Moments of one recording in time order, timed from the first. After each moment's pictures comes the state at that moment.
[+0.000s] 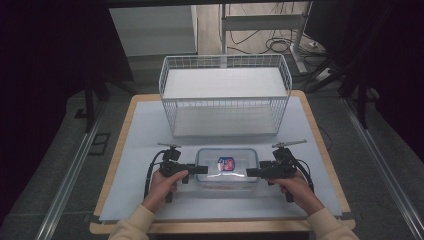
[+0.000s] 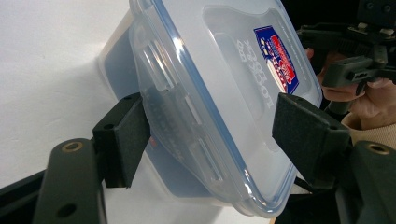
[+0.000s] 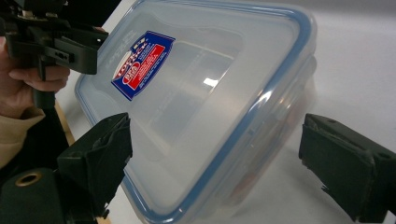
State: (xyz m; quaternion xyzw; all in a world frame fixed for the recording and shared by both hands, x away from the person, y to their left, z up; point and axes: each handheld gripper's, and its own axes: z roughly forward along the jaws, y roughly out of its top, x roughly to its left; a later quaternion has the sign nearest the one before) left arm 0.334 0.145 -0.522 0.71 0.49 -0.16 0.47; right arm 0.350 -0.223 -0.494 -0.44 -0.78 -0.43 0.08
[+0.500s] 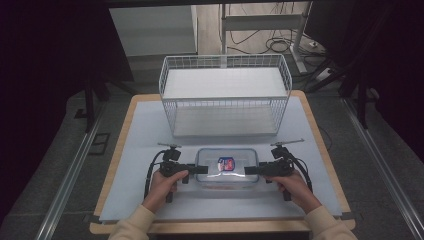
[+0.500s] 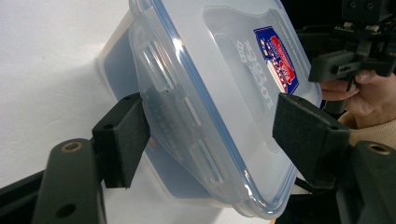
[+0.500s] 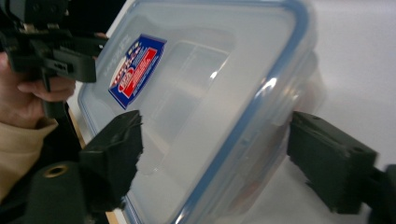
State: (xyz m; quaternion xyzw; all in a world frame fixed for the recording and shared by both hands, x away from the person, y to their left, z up) left arm 0.334 0.145 -0.523 0.71 0.49 -0.16 0.47; right arm 0.360 -0.222 -0.503 -0.46 -0.77 -0.43 0.13
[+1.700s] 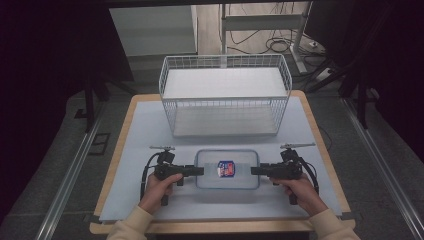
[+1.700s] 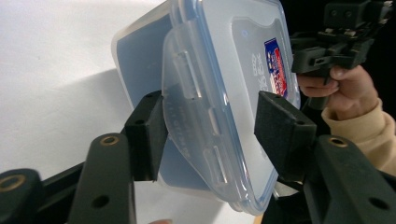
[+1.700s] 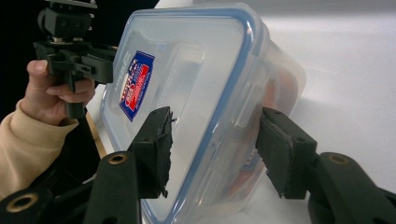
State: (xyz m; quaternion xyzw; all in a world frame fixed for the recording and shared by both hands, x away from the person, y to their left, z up) left arm 0.322 0.160 -0.522 0.70 0.47 -0.17 0.51; right arm 0.345 -0.242 -0.496 -0.44 -0.75 -0.48 0.12
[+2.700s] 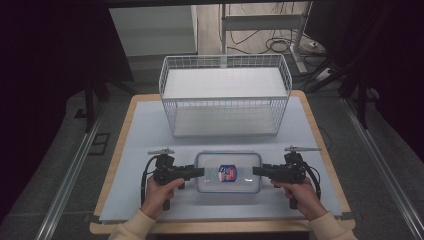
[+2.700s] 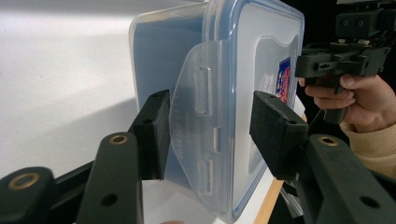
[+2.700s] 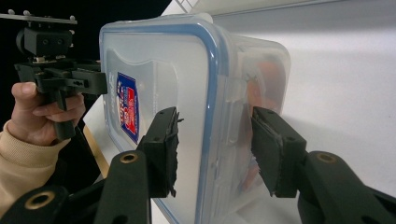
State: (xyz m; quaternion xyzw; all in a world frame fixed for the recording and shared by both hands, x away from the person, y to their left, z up) left arm 0.297 0.151 -0.502 0.70 0.47 -0.10 0.53; right arm 0.325 -0.242 -0.484 -0.45 -0.74 -0.50 0.08
